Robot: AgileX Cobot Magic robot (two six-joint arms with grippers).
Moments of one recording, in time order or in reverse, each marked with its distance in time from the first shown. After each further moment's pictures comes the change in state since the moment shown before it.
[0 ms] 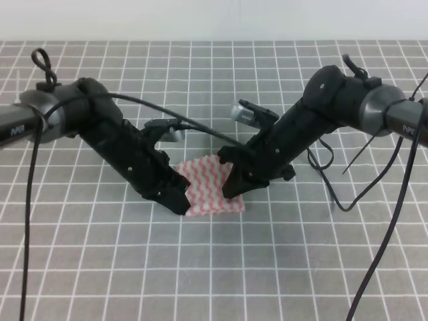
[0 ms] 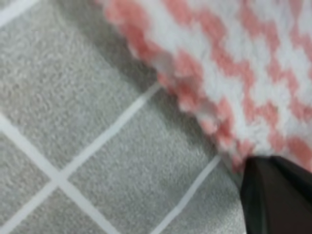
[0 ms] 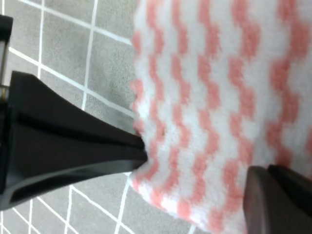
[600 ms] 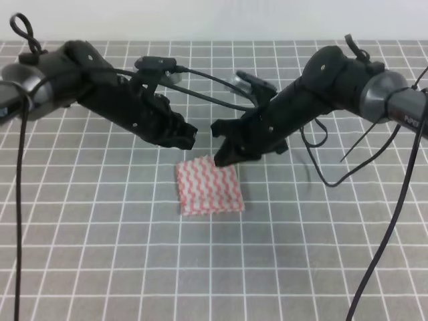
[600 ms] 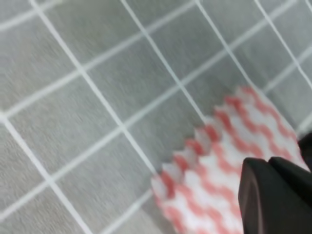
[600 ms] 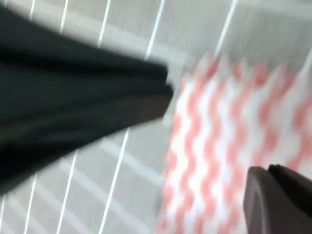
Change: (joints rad) left arm -0.001 -0.030 -0.091 -0.028 -0.199 0.003; right arm 0.000 0.010 -0.088 0.013 -0.086 0.014
